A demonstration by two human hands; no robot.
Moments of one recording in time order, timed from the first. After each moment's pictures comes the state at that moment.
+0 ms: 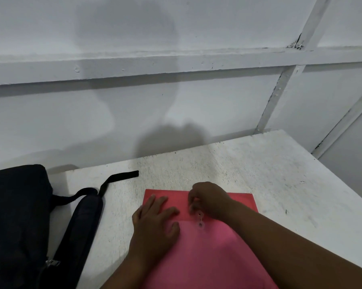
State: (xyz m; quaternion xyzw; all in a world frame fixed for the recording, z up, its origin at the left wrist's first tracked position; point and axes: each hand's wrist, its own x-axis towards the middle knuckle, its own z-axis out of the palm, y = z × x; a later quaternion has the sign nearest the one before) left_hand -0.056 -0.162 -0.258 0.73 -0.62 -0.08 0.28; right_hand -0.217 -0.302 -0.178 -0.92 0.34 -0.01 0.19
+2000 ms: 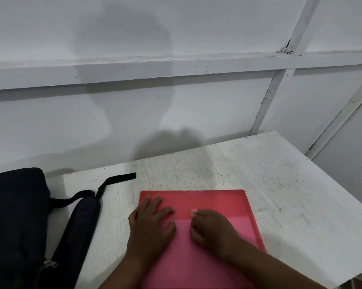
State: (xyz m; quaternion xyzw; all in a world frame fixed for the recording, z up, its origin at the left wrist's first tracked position) left_hand -0.055 -0.162 -0.262 0.74 -0.60 -0.07 0.29; right_hand -0.254 -0.236 -0.216 -0.93 0.31 -0.17 0.11
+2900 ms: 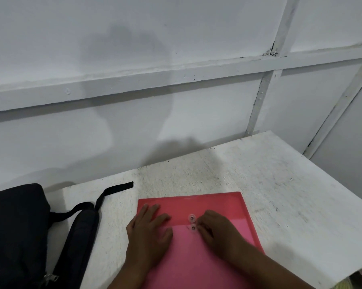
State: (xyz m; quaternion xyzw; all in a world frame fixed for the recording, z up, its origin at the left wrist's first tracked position) left_hand -0.055 -0.160 -0.250 0.74 -0.61 -0.08 0.28; right_hand -0.277 -0.245 -0.238 -0.87 0.39 -0.20 0.23
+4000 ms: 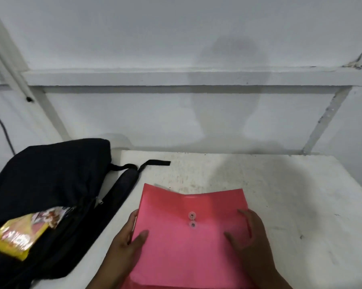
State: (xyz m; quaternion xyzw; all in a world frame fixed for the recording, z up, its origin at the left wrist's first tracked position) left_hand -0.119 -0.020 -0.164 0.74 -0.23 -0.35 0.53; right_hand -0.343 -0.226 -0.223 -0.75 0.44 -0.31 0.38
